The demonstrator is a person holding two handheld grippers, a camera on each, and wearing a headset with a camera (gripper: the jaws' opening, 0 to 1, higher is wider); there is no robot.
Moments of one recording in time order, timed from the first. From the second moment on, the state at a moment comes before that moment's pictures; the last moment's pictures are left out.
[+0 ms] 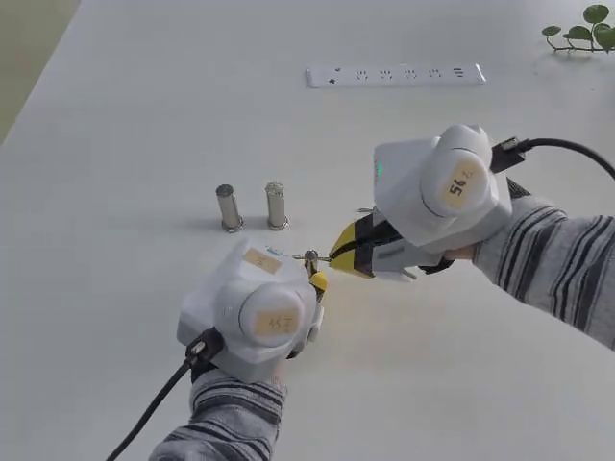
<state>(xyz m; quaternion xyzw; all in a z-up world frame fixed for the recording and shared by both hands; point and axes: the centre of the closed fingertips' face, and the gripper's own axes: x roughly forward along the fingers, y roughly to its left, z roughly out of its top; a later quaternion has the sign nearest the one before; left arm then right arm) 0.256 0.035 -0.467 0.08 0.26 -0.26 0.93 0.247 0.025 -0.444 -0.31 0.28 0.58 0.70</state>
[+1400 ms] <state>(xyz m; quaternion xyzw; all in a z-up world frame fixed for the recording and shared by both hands) 0.272 0.072 -0.461 0.07 0.25 -0.23 0.94 0.259 -0.001 -0.441 -0.20 0.31 0.49 0.79</state>
